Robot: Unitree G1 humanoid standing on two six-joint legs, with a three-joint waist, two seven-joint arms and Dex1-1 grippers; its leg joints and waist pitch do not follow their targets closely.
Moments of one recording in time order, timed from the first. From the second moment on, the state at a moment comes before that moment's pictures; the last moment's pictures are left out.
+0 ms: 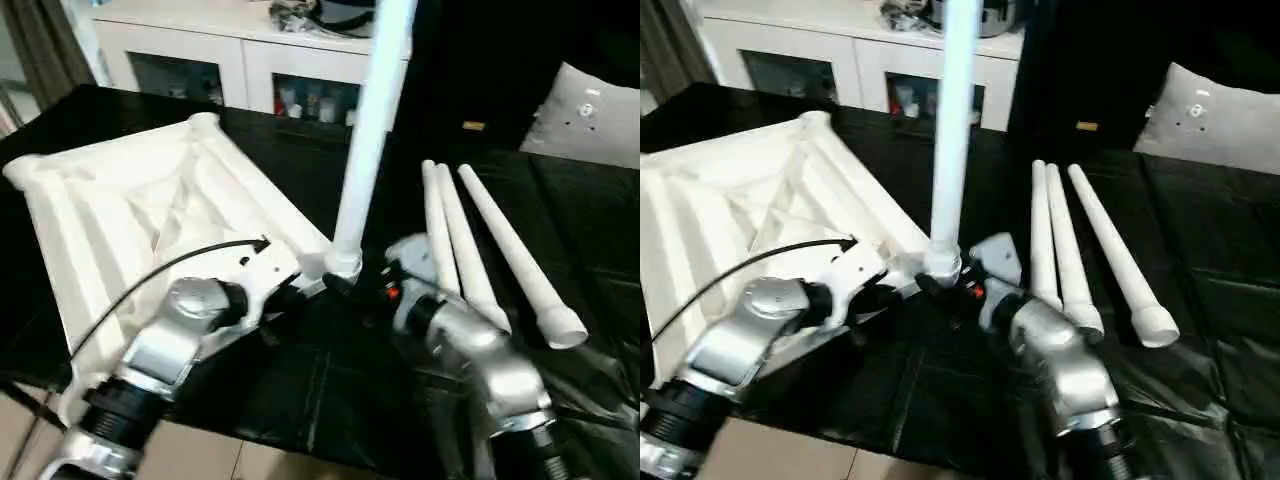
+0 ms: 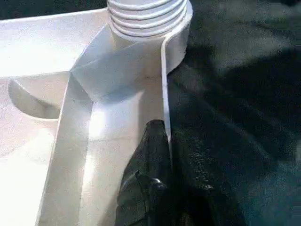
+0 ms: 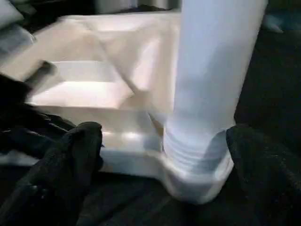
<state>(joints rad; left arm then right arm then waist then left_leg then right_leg) -0.40 0.42 -0.30 0.12 0.06 0.49 -0.85 -0.27 -0.18 0.14 0.07 0.17 0.32 0.64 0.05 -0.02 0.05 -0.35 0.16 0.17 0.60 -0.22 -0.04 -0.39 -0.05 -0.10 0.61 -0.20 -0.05</state>
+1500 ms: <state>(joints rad) -0.40 0.63 -0.38 0.18 -0.01 0.11 -1.30 -0.34 -0.44 0.31 0.08 0.21 0.39 1.09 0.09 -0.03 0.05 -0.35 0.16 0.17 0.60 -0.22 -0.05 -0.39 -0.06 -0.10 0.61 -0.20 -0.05</state>
